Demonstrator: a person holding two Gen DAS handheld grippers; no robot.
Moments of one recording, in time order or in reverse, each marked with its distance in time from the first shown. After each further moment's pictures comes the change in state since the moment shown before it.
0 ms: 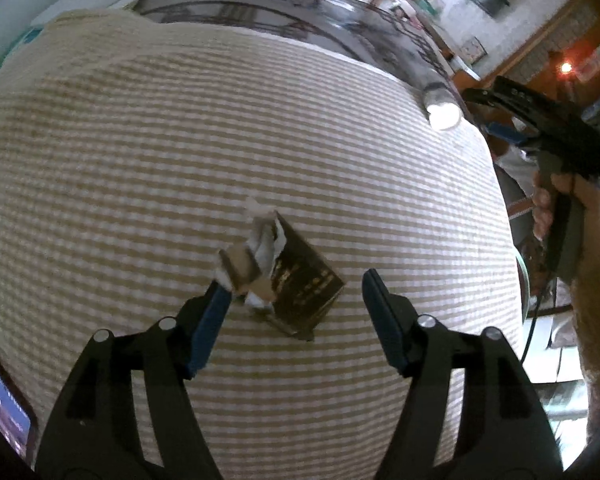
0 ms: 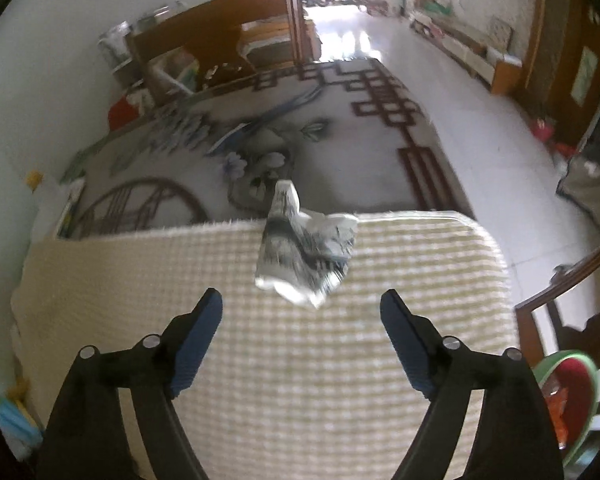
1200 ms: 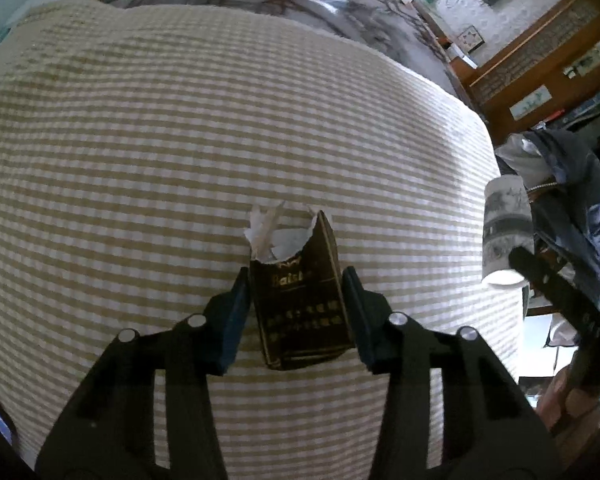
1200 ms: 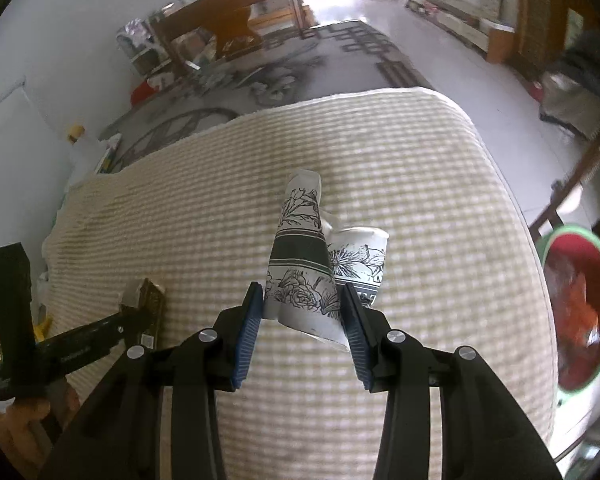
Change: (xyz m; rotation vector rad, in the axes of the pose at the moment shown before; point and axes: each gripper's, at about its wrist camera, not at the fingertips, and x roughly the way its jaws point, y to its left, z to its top) left arm 0.040 -0.032 0.014 0.033 0.043 -0.021; right arm -0.092 -0.003 -0.170 0.043 0.005 0.069
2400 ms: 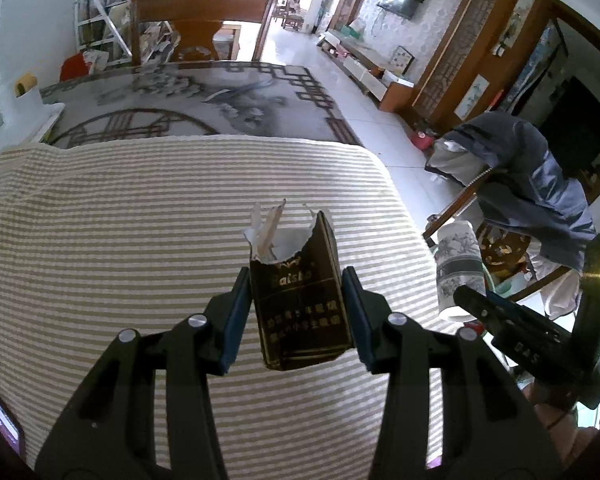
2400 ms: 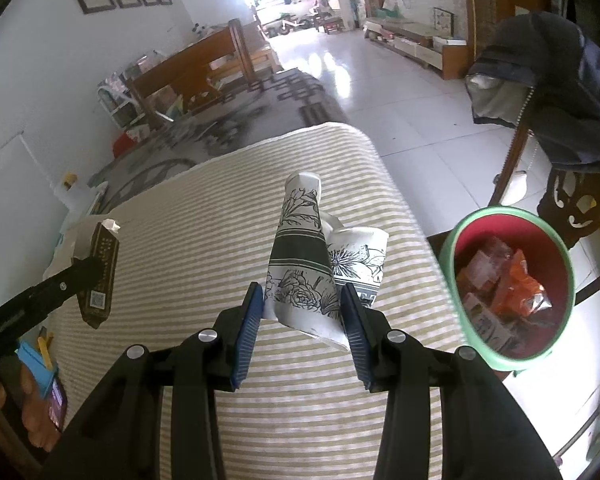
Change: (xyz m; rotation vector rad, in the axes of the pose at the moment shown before) left arm -0.076 -0.131 -0.024 0.251 -0.250 -0.049; right arm -0.087 -0.077 -0.031 0.079 -0.152 -0.060
